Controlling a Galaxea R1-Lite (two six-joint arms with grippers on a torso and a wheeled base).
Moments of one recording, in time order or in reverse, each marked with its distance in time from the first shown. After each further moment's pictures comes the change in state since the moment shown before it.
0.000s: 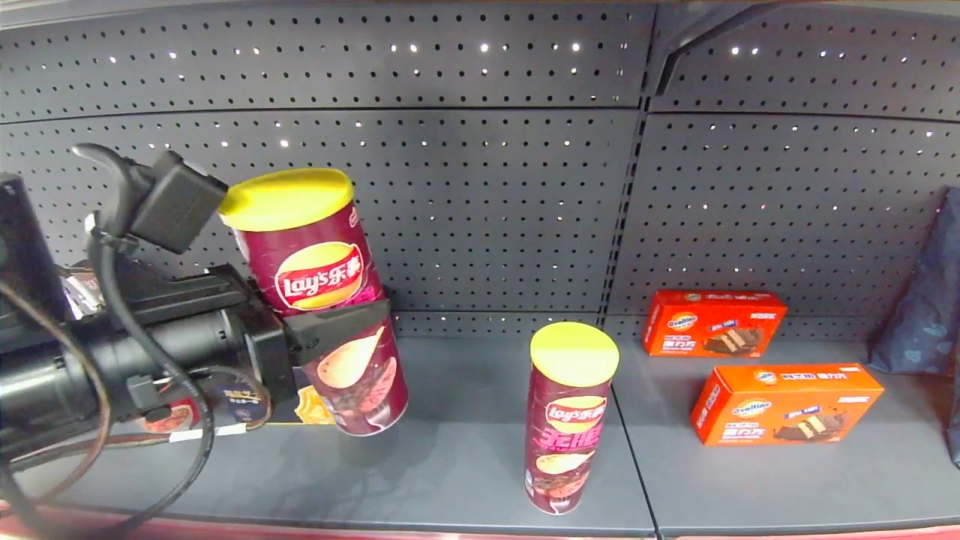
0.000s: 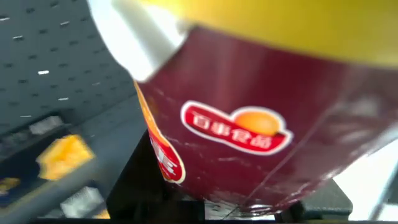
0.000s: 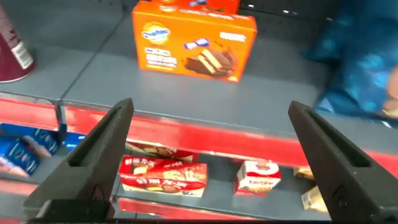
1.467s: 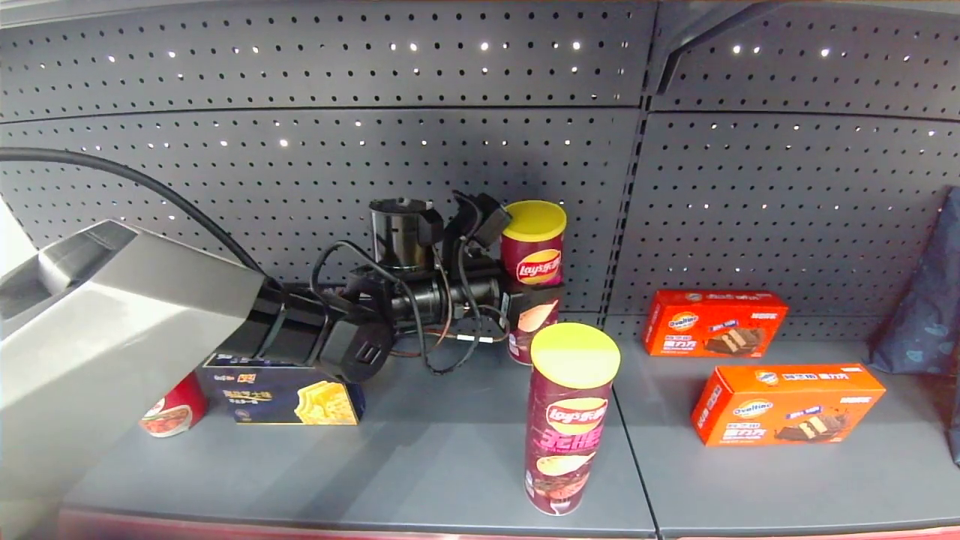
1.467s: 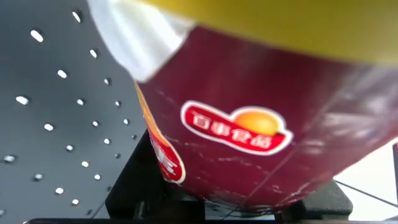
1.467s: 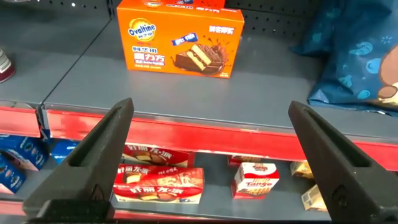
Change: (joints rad) left arm -0.119 0.816 -0.643 -0.210 -0.210 0.069; right arm -0.010 -0.084 0.111 -0.077 -0.040 0.009
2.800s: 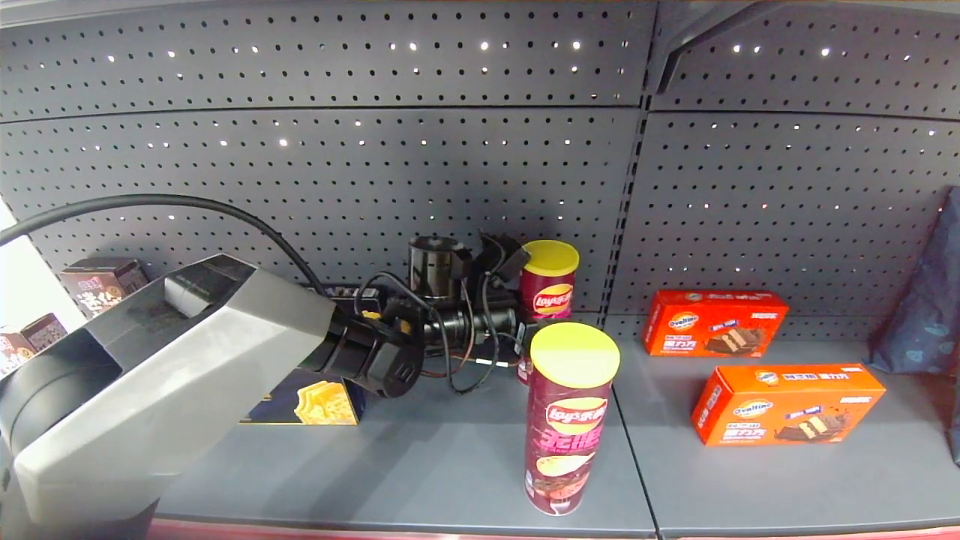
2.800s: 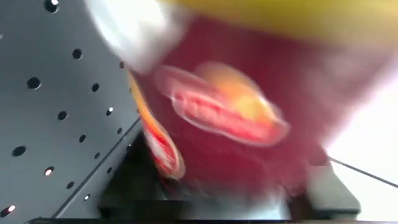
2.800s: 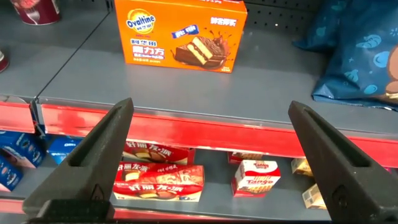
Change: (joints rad) left arm -0.014 0.147 -0.067 -0.003 0.002 0.000; right arm -0.001 0.002 0.051 -0.044 -0.001 -0.002
